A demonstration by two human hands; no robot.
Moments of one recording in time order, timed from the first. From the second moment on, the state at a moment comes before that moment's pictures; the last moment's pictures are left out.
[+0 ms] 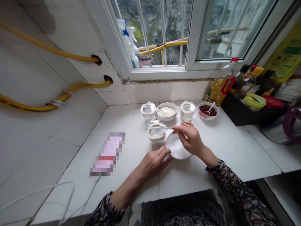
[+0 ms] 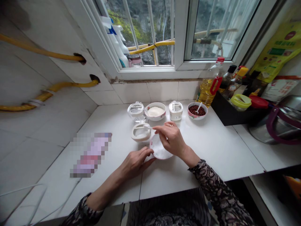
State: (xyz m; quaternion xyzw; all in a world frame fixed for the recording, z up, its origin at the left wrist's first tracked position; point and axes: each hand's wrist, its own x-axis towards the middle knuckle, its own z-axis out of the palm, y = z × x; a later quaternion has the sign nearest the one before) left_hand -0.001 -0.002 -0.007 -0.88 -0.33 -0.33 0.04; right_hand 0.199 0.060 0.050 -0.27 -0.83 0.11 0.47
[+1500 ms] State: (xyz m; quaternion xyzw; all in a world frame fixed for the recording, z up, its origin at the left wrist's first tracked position) left_hand -0.002 -0.003 -0.006 -0.88 -0.34 -0.33 0.02; right_hand 0.210 0.072 0.053 -0.40 -0.58 0.52 0.49
